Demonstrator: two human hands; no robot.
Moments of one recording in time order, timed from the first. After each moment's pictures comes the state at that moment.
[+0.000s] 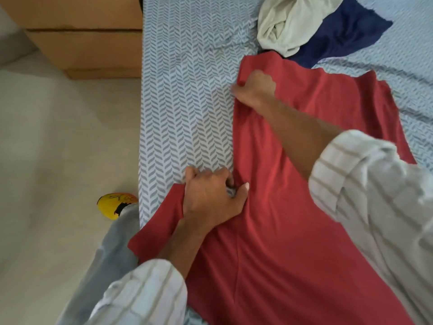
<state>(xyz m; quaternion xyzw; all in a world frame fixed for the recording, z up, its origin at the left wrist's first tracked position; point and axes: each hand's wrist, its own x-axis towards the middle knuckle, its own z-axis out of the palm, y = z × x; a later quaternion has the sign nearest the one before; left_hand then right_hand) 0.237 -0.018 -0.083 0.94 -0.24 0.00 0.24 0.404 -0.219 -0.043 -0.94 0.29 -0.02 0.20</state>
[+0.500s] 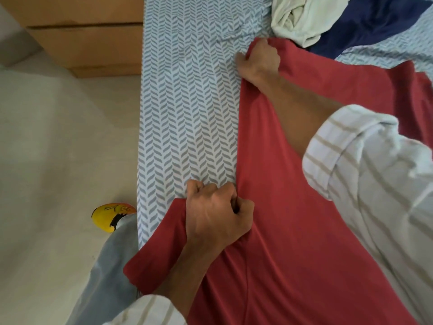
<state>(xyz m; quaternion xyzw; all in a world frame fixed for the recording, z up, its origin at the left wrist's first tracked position) 0.237 -0.019 -0.097 0.93 -0.19 0.04 0.30 0.476 -0.238 -0.061 -0.94 0.27 -0.08 0.21</state>
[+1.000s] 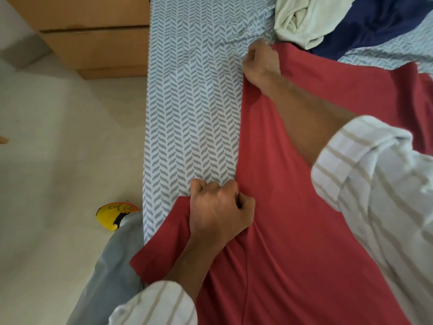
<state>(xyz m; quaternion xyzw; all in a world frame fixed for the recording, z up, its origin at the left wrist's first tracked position) 0.237 -0.022 -0.099 0.95 -0.21 0.04 0.25 0.470 -0.236 -0.059 -0.94 0.22 -0.10 0.25</state>
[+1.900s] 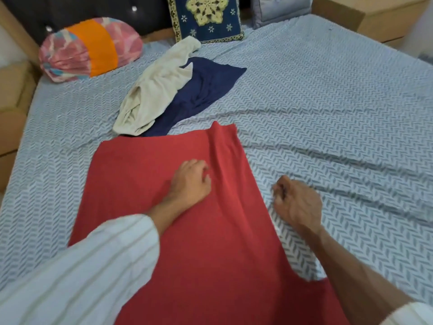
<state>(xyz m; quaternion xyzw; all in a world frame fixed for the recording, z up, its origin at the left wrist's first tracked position) 0.256 -0.389 -0.048 0.91 -0.38 -0.02 0.16 0.051 -0.574 -0.087 -0.91 0.38 -0.14 0.11</state>
